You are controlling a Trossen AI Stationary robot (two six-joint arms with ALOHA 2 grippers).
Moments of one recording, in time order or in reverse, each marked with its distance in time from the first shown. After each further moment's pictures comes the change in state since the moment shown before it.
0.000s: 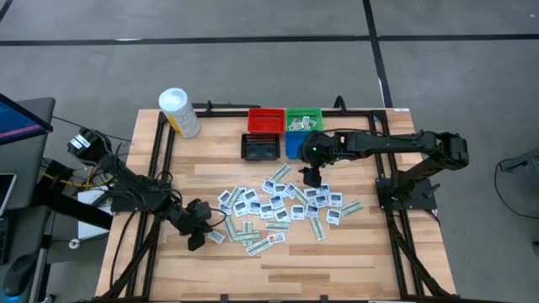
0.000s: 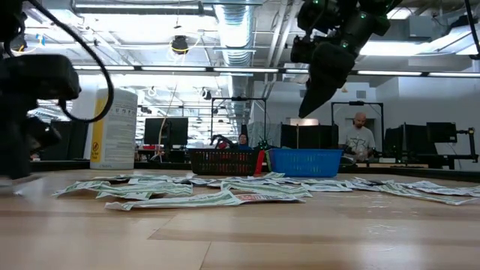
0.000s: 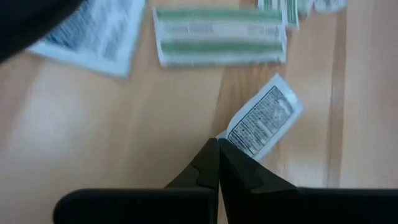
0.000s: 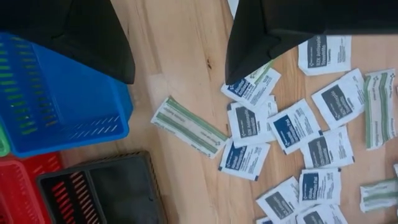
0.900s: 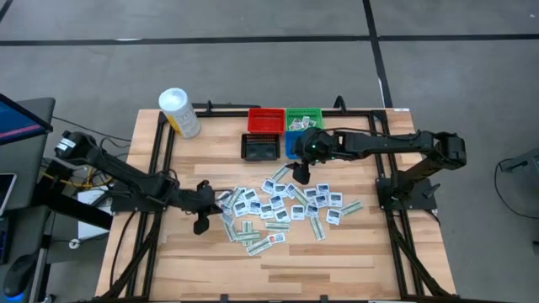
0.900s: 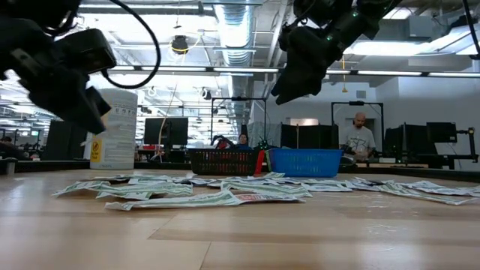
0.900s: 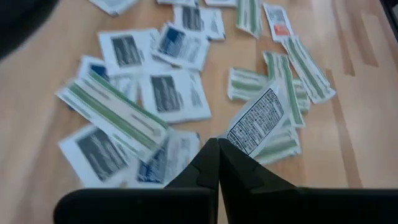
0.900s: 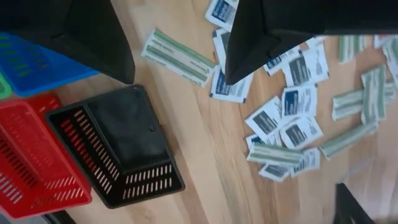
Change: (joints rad) left arm 0.267 -0.204 0.002 -0.003 0.012 0.423; right arm 0.005 0.022 0.000 0.240 -0.008 0.121
